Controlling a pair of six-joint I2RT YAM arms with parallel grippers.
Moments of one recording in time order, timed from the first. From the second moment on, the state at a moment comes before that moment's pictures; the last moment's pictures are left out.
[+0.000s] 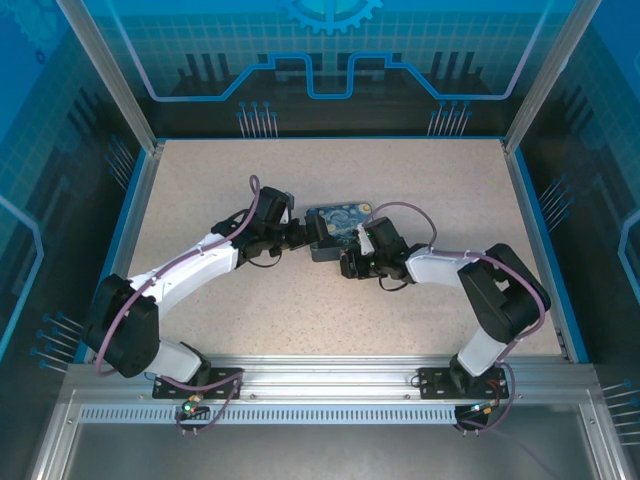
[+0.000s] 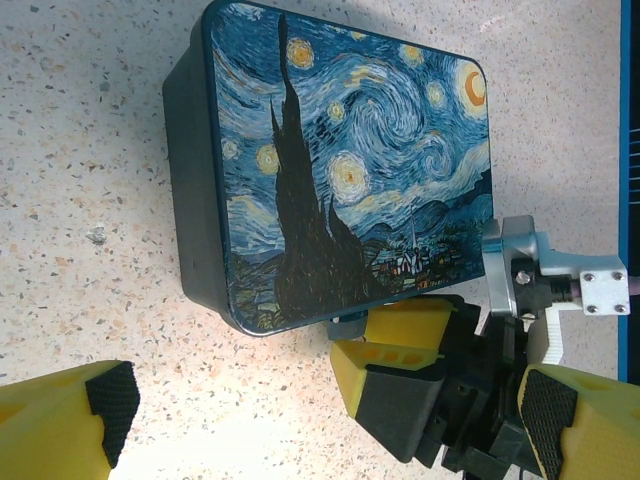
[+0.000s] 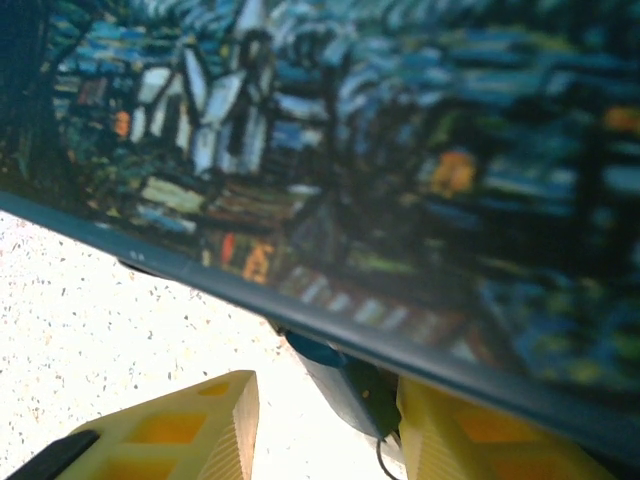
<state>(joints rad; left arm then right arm) -0.52 1.45 1.01 -0.37 0.19 -0.82 0.57 1.67 0.77 -0.04 -0.27 0.43</state>
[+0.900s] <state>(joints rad) -0.51 1.45 1.01 -0.36 0.21 -0.83 0.58 1.69 0.75 0.00 -0.24 0.44</state>
